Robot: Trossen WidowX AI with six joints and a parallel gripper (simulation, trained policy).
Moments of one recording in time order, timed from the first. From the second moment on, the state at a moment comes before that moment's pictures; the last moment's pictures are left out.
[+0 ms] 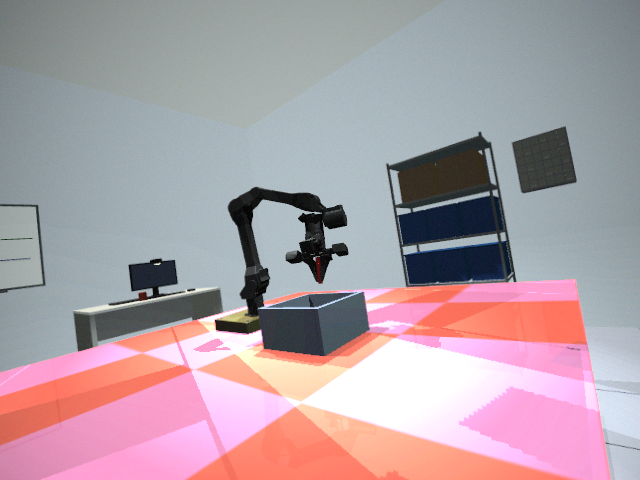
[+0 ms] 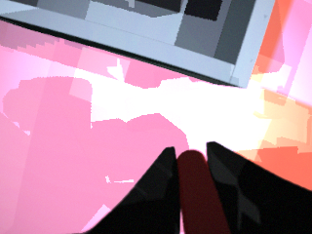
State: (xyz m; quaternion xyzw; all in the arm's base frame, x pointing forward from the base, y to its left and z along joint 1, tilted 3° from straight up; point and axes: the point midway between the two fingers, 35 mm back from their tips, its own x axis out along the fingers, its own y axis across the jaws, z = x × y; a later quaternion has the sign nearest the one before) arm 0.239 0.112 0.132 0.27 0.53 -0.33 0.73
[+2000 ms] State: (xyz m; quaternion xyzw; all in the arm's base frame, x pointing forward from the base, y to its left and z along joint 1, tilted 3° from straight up) arm 0.373 -0.012 0.091 0.26 0.57 -0.28 0.72
